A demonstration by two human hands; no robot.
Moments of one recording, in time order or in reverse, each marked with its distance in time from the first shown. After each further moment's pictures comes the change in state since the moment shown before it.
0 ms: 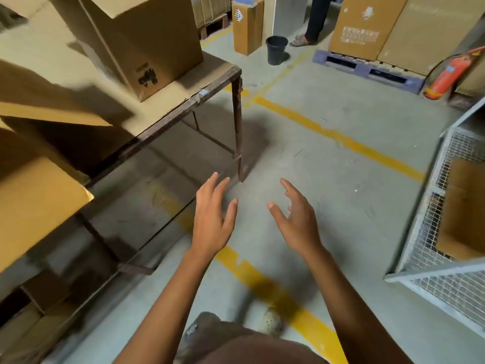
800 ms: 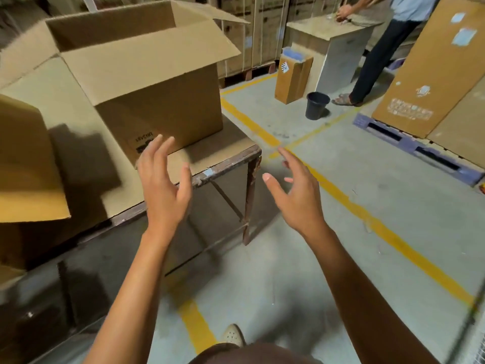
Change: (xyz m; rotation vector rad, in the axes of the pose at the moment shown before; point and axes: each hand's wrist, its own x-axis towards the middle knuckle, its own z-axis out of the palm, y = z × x) left_hand 0.342 -0.040 -0.022 0.140 0.642 -0.033; right_hand 0.392 -0.095 -0.022 0.081 -0.090 -0.413
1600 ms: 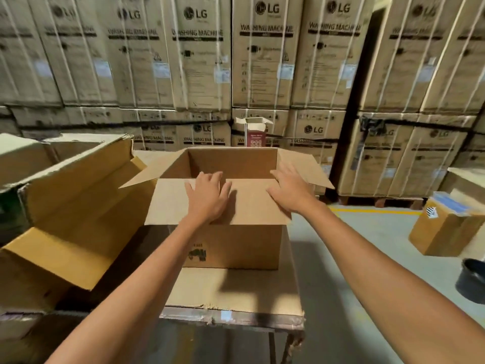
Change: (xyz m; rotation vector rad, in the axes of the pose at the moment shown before) left_hand 0.272 -0.037 0.089 0.697 0.035 -0.449; right_hand 0.427 -0.081 0.090 -0.395 -0.549 -0.636
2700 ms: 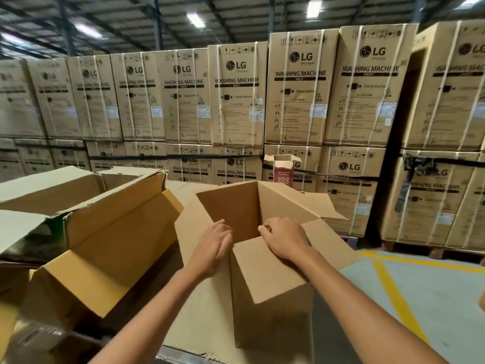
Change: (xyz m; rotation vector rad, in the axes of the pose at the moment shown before) left_hand -0.036 0.000 -0.011 -0.127 -0.102 0.083; right_hand 0.007 -0.023 0.007 0.046 0.014 -0.168
